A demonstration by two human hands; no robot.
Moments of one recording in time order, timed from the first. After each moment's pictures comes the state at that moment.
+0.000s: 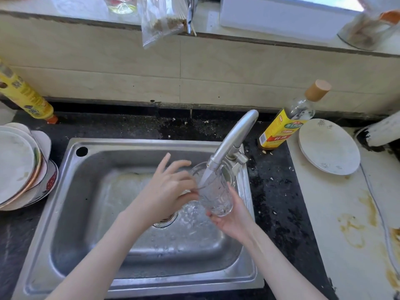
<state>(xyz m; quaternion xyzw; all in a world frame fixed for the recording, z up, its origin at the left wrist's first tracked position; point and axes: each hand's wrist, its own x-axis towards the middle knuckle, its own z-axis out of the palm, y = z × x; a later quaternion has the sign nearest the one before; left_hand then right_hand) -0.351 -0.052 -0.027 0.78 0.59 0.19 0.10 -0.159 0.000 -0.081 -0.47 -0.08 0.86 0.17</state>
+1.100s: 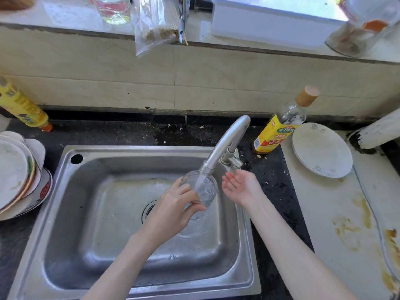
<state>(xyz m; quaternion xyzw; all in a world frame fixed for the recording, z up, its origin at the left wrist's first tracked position) -0.319 -0.057 -0.061 0.68 0.59 0.39 0.20 -0.166 0.073 -0.053 -0.58 -0.05 0.76 0.30</state>
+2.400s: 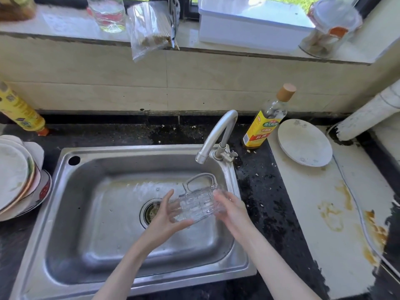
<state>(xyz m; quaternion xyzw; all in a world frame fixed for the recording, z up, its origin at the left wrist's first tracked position) -0.314 -0.108 -0.088 0.34 0.61 0.40 0.59 -0.144 -0.022 -0.047 -0.56 -0.29 0.73 0.26</state>
